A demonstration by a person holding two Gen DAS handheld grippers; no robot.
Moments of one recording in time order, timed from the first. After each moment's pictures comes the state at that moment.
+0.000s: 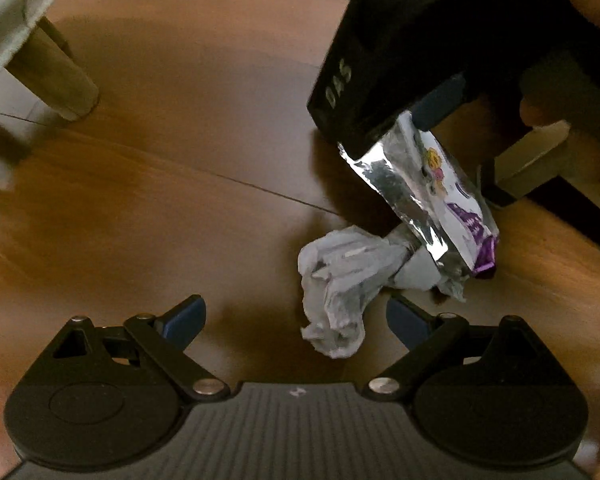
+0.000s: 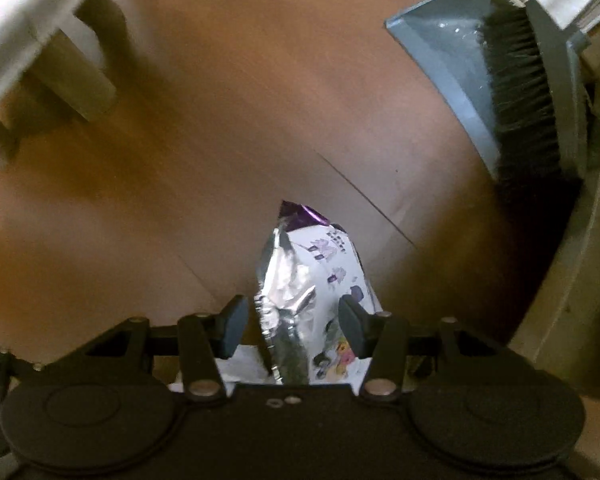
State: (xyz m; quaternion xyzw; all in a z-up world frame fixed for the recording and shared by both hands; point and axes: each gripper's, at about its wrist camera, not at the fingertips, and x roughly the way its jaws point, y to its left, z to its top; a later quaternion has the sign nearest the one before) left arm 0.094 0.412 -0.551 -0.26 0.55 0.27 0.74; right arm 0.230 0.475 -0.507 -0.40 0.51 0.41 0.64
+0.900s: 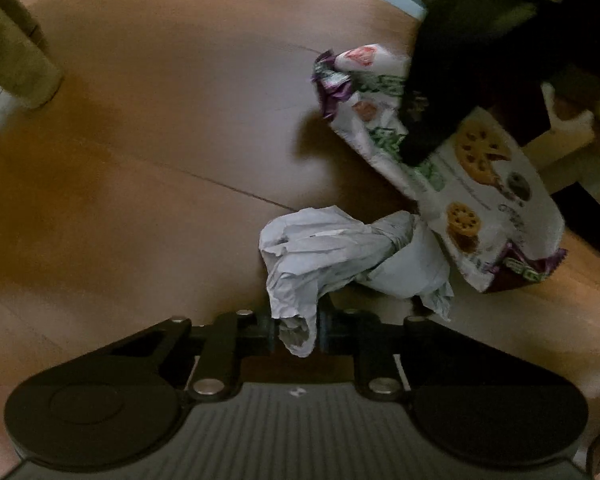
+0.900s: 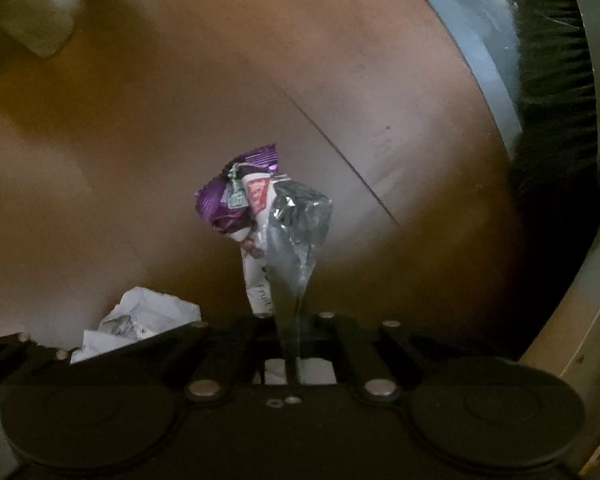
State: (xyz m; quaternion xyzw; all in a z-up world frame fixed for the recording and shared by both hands) left arm 0.105 0.416 -0.576 -0.29 0.56 0.25 0.74; right arm 0.264 0.479 -0.537 -0.45 0.54 0.41 0.58
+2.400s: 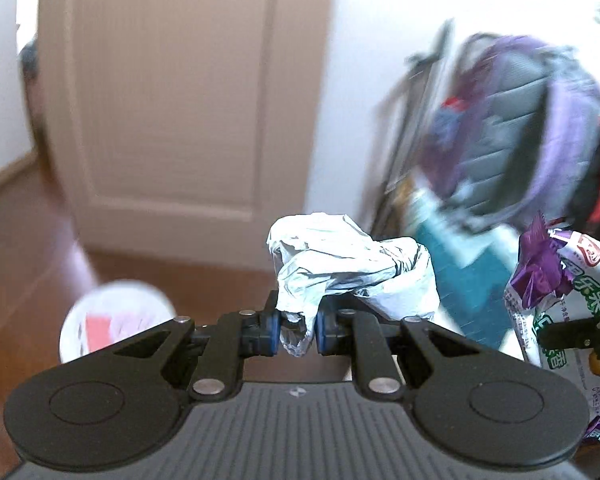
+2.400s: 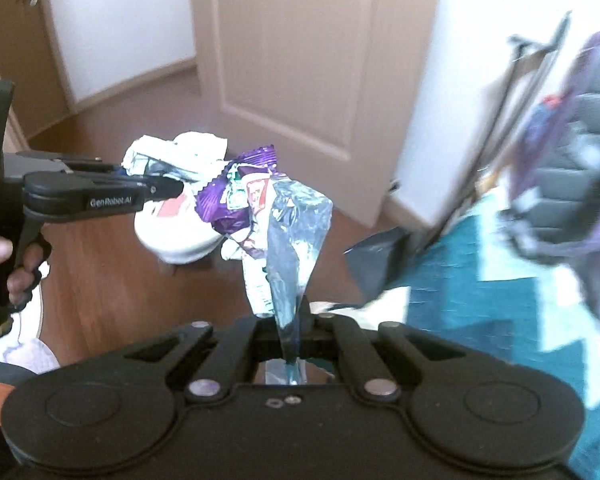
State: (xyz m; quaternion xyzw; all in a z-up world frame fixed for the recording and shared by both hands) left arm 0.044 0.361 -0.058 -0.15 0.29 0.31 0.89; right arm 0.182 0.230 -0.017 -0.28 0.31 0.55 0.72
